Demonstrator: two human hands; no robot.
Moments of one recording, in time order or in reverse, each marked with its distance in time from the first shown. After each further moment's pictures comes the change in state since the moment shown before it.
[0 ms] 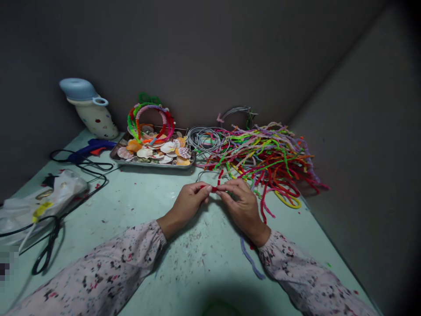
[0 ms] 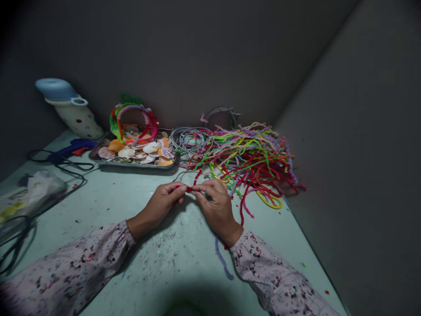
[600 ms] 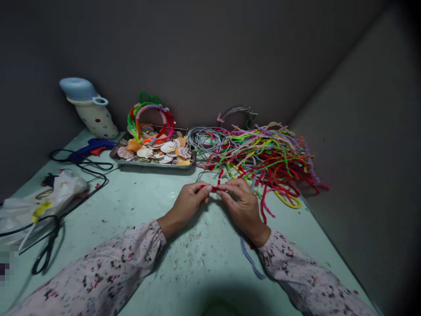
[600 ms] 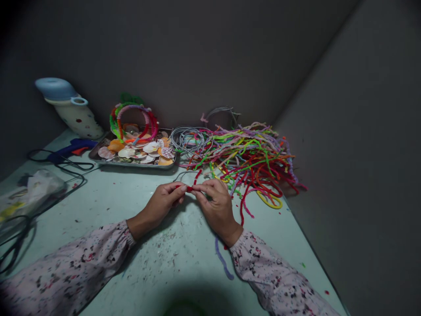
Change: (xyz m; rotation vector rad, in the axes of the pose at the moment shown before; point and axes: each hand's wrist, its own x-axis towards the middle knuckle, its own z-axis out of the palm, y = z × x) left_hand 0.000 0.000 0.000 0.027 -0.003 0.028; right_hand 0.000 -0.001 0.000 -0.017 0.014 -0.028
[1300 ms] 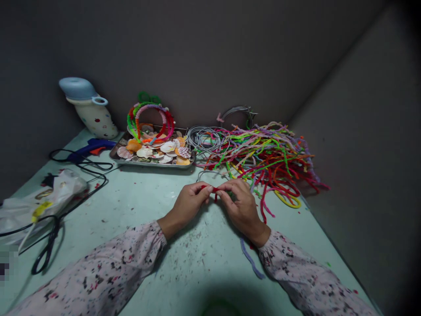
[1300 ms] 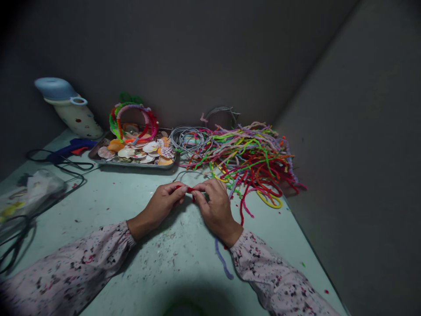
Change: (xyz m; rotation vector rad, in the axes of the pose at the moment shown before) left_hand 0.000 0.003 0.002 0.066 0.011 0.024; right_hand 0.000 -0.004 -0.001 -0.078 -0.078 -0.005
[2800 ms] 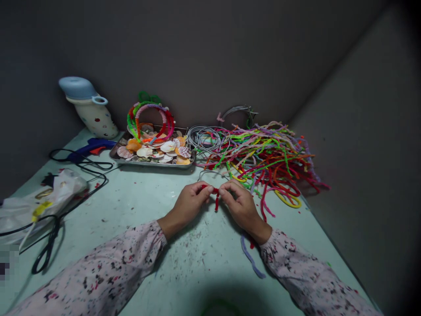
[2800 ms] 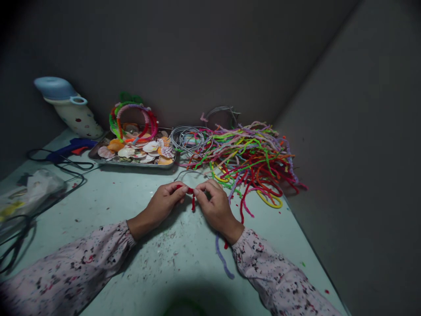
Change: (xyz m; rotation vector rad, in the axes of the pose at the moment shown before) left_hand 0.001 -0.003 0.001 -0.008 0.016 0.004; right_hand 0.003 0.005 0.000 0.208 -0.113 0.151
